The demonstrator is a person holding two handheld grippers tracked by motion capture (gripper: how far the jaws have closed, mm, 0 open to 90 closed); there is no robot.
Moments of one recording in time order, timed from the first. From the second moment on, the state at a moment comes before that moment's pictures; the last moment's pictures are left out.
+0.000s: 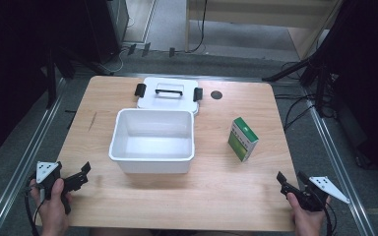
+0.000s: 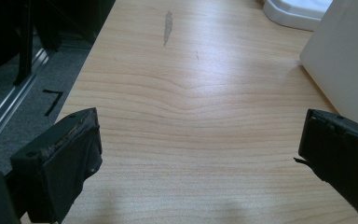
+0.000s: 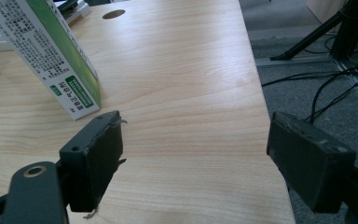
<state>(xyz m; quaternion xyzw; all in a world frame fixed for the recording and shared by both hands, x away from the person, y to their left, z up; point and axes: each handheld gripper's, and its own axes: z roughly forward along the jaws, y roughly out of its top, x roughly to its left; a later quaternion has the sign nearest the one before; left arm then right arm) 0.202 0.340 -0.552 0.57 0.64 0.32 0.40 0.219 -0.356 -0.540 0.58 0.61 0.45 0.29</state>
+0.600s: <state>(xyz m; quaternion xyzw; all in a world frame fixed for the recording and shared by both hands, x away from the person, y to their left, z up) 0.203 0.345 -0.552 0.56 0.65 0.31 0.41 0.221 -0.349 -0.539 0.57 0.64 0.44 0.27</state>
